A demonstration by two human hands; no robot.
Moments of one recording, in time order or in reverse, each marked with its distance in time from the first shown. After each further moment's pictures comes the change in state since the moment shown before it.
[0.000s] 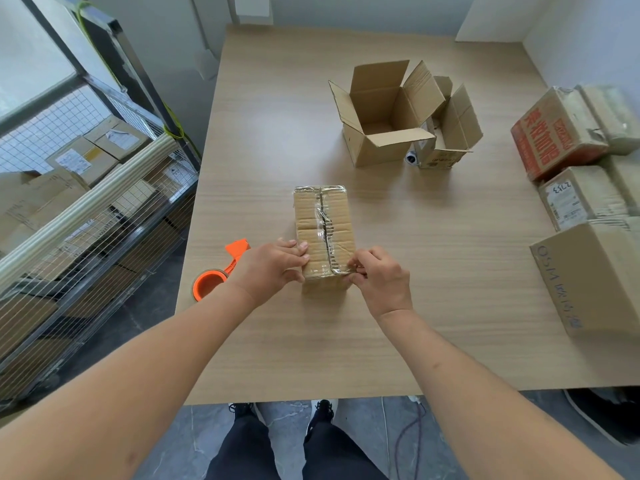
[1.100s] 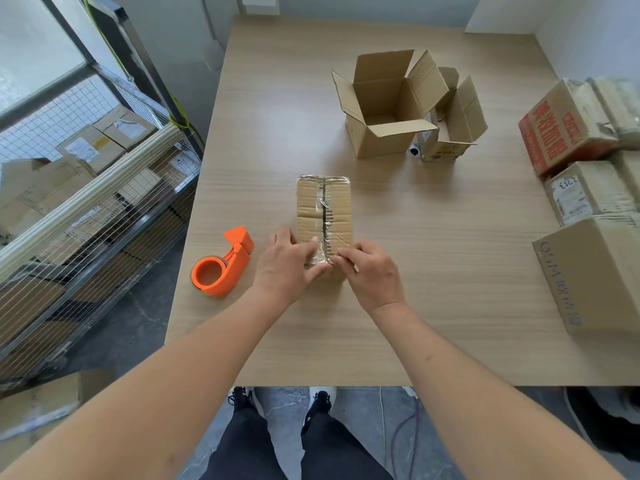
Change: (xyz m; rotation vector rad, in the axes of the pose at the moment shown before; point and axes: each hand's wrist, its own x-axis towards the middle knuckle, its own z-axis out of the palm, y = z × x) left_hand 0.002 0.056 0.032 0.117 0.153 -0.315; right_hand -0.008 -0.001 0.000 0.140 0.054 -0.170
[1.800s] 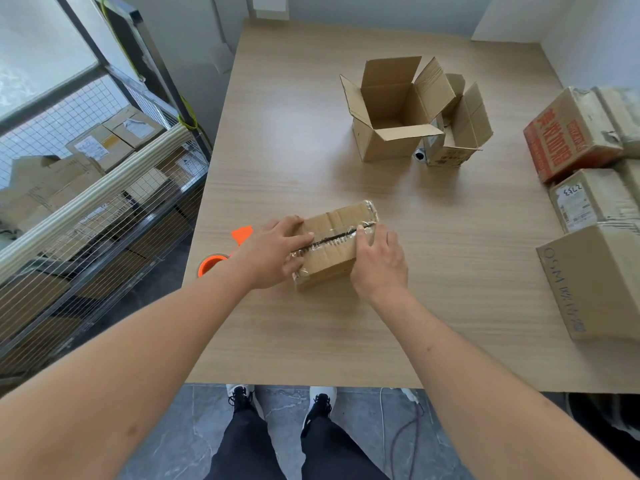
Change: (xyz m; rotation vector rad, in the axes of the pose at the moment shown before) left_hand 0.019 -0.049 -0.036 0.142 -0.240 0.274; right_hand 0.024 -0.022 -0.008 -0.585 -0.305 0.211
